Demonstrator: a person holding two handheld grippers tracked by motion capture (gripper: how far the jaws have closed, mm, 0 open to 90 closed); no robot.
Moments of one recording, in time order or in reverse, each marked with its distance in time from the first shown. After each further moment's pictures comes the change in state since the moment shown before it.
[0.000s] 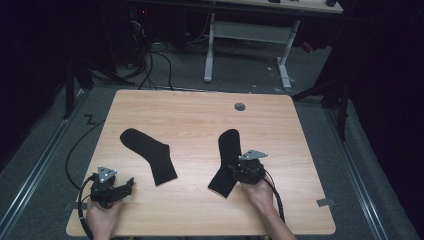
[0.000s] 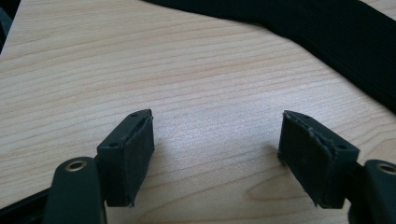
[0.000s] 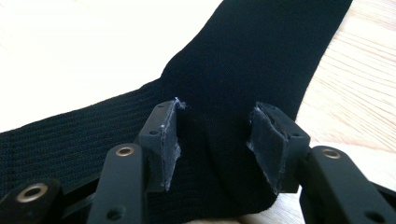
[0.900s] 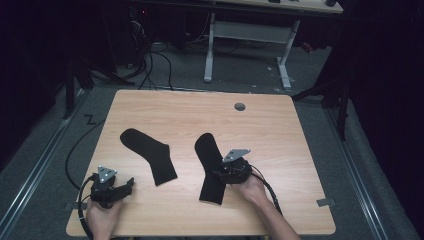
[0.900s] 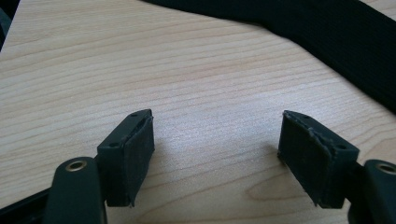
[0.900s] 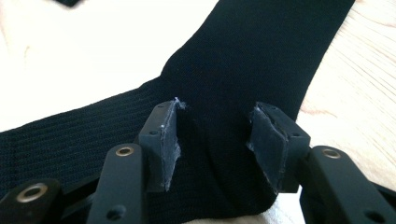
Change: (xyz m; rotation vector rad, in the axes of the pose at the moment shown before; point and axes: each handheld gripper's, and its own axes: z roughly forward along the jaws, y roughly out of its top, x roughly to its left) left arm 0.000 0.000 0.000 0.000 -0.001 0.001; right arm 0.023 0.023 0.017 0.043 0.232 -0.243
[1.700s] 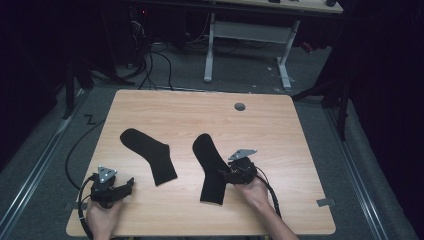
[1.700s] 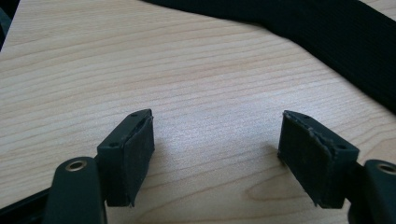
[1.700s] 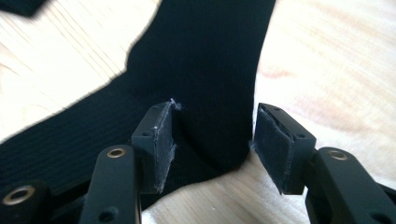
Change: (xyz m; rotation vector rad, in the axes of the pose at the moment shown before) left arm 0.000 0.000 0.000 0.000 0.001 -0.001; right arm 0.001 -0.007 -0.012 0.031 -0.095 0.180
